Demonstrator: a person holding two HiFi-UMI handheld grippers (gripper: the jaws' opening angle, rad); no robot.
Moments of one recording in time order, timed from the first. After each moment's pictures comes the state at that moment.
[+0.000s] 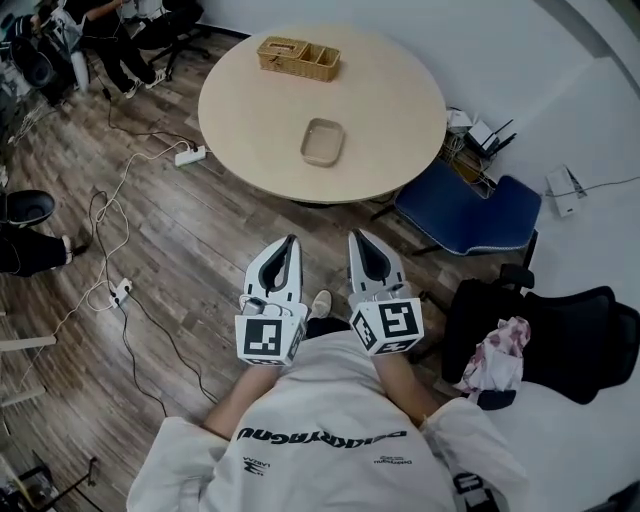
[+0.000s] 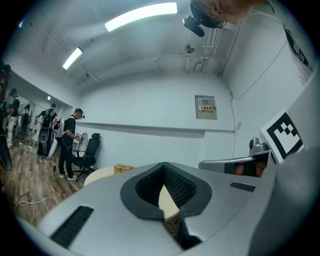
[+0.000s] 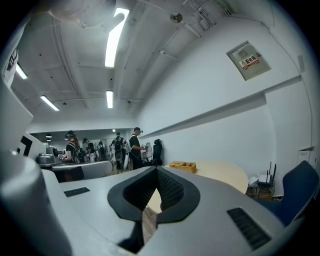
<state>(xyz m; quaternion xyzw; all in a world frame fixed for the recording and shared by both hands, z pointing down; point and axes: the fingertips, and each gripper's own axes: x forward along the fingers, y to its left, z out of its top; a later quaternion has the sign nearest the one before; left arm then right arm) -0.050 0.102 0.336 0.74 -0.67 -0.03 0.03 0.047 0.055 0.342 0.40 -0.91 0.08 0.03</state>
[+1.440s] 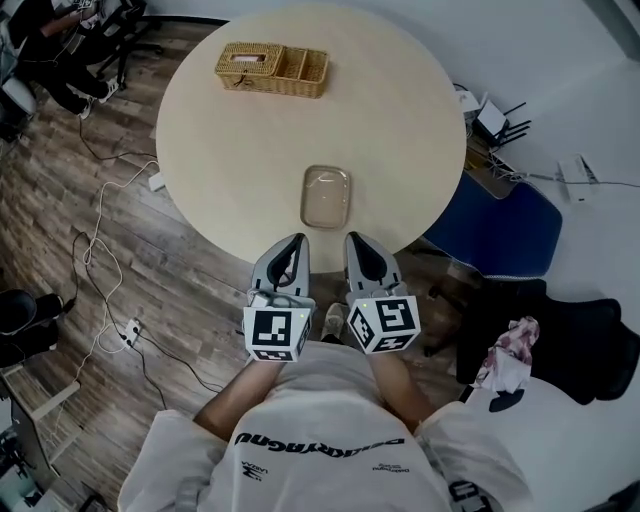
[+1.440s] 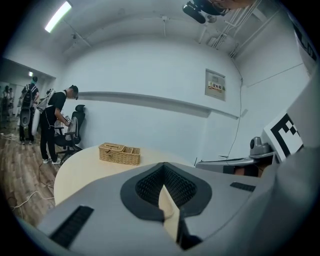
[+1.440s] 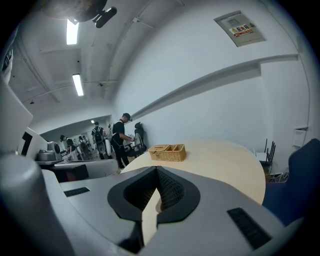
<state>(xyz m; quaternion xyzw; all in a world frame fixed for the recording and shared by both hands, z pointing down) -0.133 -0.198 0.436 0.80 -0.58 0.06 0.14 -0.048 -0.217 0.449 0.47 -0.85 0.19 0.10</state>
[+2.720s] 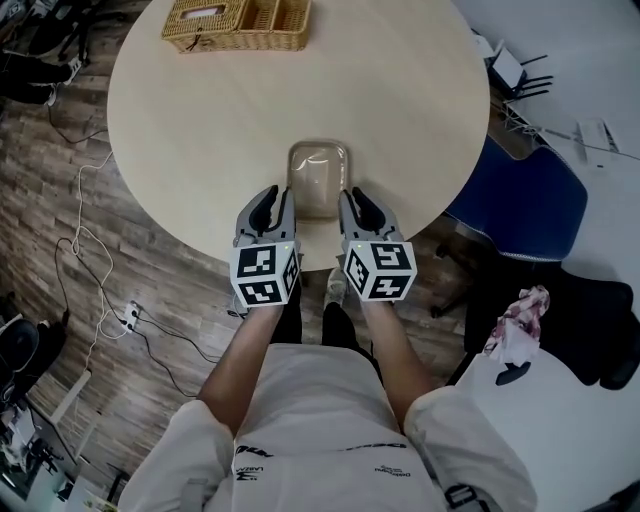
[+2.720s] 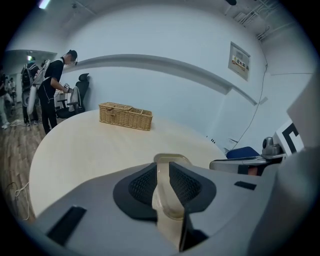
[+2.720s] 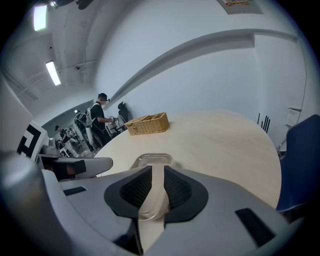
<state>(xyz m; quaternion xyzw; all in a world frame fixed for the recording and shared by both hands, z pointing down) -0.151 -0.300 0.616 0.75 -0.58 0.14 0.28 -0.031 -0.306 0.619 0.50 -0.79 0.29 0.19</state>
